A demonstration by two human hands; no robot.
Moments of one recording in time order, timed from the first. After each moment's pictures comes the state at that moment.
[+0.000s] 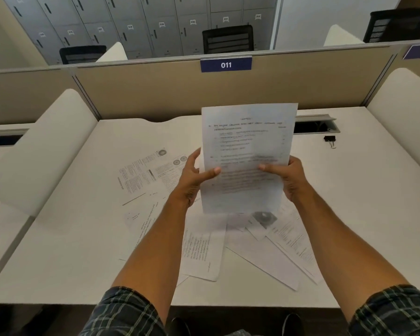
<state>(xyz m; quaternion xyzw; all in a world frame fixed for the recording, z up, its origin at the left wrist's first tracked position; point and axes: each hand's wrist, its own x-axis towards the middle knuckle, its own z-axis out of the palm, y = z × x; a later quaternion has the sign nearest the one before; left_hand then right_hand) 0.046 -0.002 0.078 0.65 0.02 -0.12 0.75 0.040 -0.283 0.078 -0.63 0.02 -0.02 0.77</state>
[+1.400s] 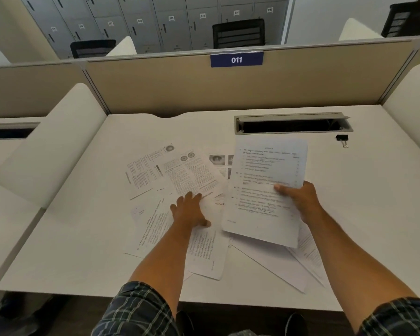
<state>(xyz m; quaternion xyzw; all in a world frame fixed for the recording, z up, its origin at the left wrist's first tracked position) 0.013 0.029 -0.002 0.97 0.04 -0.21 0.09 0.019 -0.309 0.003 -0.68 0.15 0.03 0.72</state>
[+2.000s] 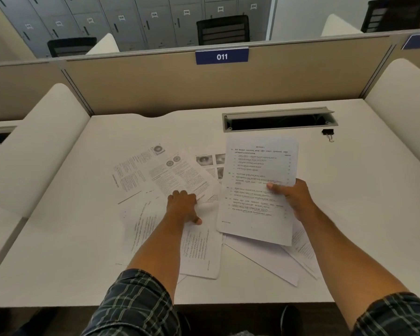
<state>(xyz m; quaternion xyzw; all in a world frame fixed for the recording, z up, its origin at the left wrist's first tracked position) 0.036 0.025 0.005 0.97 -0.05 -0.22 -0.01 0.013 -0.315 0.002 -0.68 0.16 0.04 0.71</state>
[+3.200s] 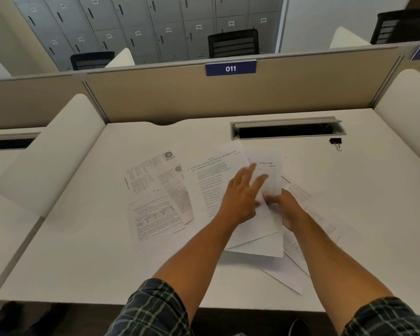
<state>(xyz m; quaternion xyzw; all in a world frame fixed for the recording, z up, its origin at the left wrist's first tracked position) 0.013 -0.104 0.040 0.95 -0.24 0.08 0.16 0.009 -0.277 0.000 -0.61 0.11 0.11 0.77</state>
